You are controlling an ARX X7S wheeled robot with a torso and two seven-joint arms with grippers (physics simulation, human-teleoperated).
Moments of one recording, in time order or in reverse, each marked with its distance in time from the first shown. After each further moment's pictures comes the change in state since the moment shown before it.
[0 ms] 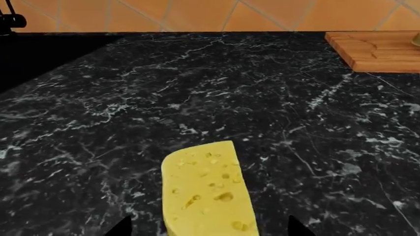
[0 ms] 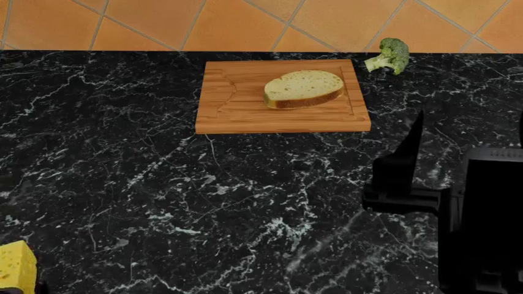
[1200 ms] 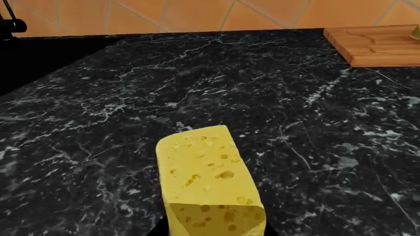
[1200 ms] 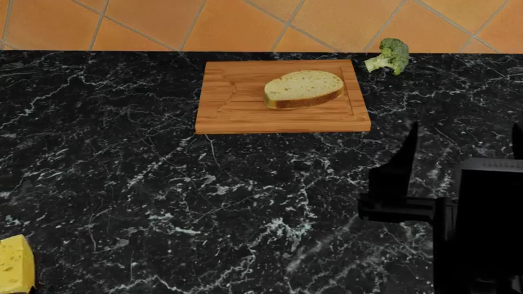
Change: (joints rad) left arm 0.017 -0.026 0.052 -0.027 -0.006 0.052 -0.050; right arm -0.031 0.005 -0.010 0.009 0.013 -0.025 0.013
